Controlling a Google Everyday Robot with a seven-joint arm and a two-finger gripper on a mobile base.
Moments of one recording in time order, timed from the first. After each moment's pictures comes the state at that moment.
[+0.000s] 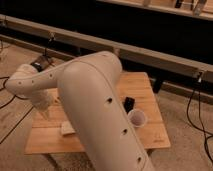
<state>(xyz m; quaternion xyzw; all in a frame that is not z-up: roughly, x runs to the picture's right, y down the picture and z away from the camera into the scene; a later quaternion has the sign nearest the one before) -0.283 0.123 0.771 -0.30 0.16 0.18 0.92</state>
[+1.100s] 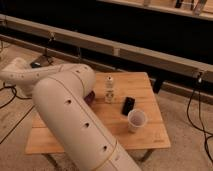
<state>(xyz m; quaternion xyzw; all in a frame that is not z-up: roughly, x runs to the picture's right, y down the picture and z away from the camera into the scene) -0.366 0.074 0.849 -0.30 0.05 -0.02 0.95</state>
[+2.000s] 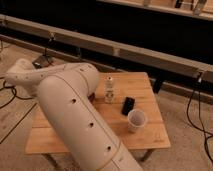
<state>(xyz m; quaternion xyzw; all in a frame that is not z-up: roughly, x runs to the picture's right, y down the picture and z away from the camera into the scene) -0.338 0.074 0.858 -0.29 0.05 -0.06 0.95</state>
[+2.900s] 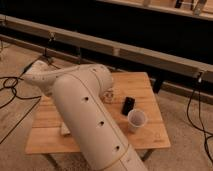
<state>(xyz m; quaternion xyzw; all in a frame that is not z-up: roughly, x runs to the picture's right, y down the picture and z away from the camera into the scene) -0.292 0.065 0.908 -0.28 0.01 -0.14 0.95</state>
